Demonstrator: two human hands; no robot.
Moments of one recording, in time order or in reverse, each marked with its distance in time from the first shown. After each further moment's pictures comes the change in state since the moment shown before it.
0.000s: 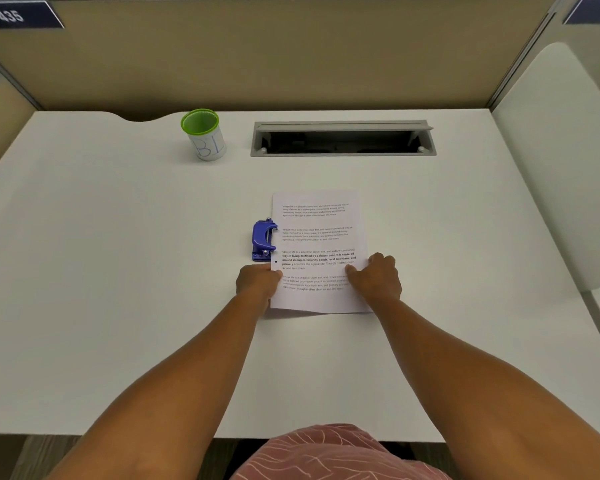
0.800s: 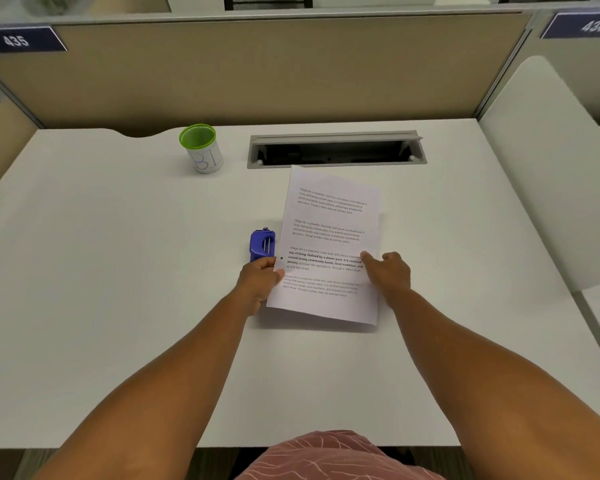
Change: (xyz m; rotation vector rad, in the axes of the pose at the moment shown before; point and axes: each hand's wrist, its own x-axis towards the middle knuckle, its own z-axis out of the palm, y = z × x) left_hand -0.006 0.016 -0.011 -0.150 -0.281 0.101; right_hand 0.022 0.012 -0.027 0.378 0.008 0.136
